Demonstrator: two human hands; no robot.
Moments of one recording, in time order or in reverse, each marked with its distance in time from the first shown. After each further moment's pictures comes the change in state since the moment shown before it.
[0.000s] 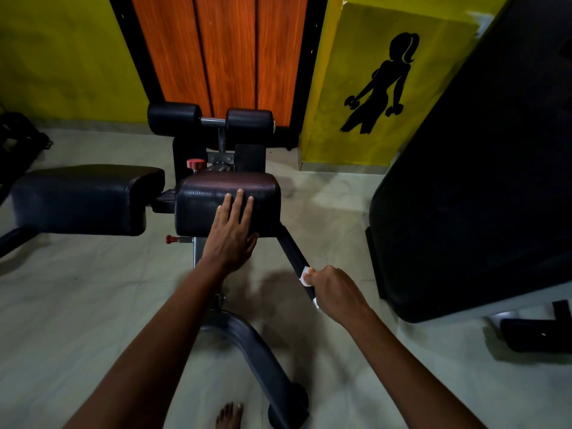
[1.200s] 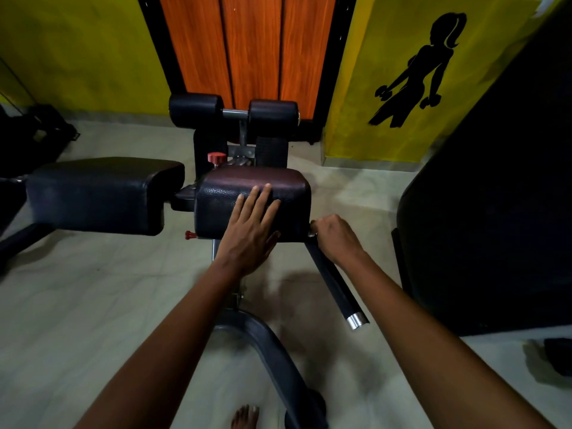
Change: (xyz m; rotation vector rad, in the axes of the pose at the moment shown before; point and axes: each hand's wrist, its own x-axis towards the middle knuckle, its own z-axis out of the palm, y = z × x) left_hand 0.012 -0.025 0.018 0.108 0.174 0.145; right_hand 0.138 0.011 0.009 -0.008 0.123 0.115
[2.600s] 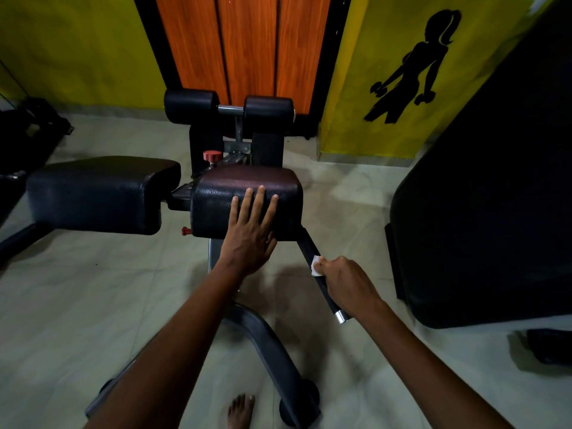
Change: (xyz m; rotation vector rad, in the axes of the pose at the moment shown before) left_hand 0.002 0.016 -0.006 0.029 -0.072 -0.078; right_hand -0.088 0.014 0.002 0.067 -0.020 -0.137
